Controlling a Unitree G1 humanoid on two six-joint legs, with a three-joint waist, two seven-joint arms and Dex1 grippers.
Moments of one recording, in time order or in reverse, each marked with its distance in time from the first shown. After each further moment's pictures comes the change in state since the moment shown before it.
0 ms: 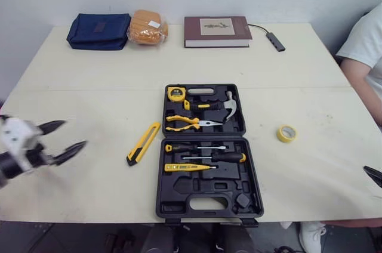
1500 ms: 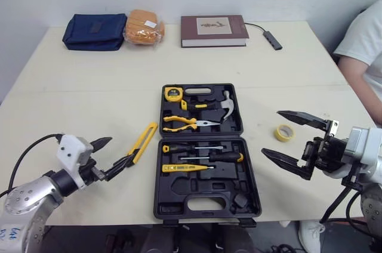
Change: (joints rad) left arm 0.124 -0.303 -0.269 -0.671 -0.075 0.384 0.360; right arm -0.202 0.197 0.540 -0.957 0.264 0.453 -0.210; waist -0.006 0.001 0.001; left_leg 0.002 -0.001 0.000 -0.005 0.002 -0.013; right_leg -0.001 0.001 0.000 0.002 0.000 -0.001
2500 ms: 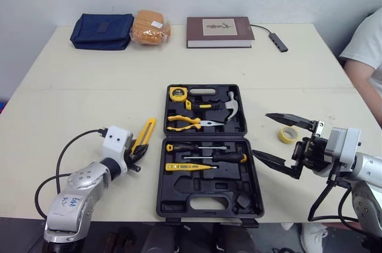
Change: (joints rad) left arm -0.243 -0.186 -0.232 -0.030 0.172 0.427 0.336; right arm -0.025 0.016 0.042 0.000 -0.096 0.014 -0.015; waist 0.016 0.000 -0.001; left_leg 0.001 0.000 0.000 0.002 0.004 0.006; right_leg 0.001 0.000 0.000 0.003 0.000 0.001
